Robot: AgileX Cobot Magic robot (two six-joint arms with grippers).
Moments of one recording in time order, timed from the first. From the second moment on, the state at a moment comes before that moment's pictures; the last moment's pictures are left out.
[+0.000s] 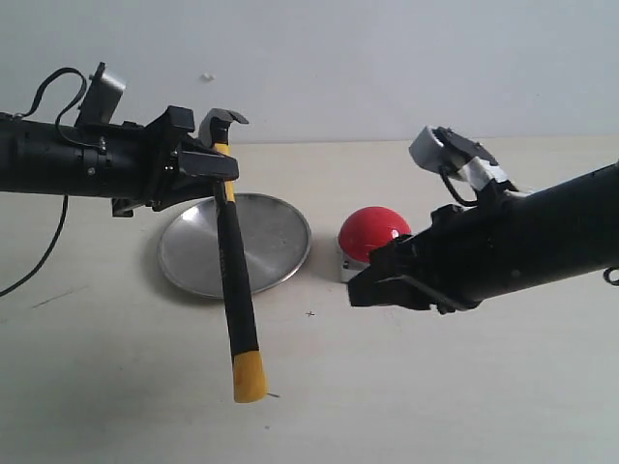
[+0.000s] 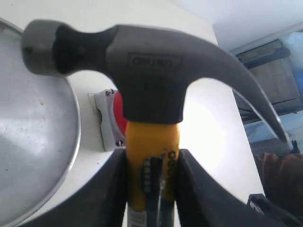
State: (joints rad) left arm -0.21 1.81 -1.02 -1.65 0.80 1.12; right arm 0.22 1.53 -0.71 1.30 0.67 -1.05
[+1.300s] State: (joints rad) left arm -0.21 1.81 -1.02 -1.66 0.79 1.12; right arm 0.53 1.93 -1.01 1.66 0.50 -1.31
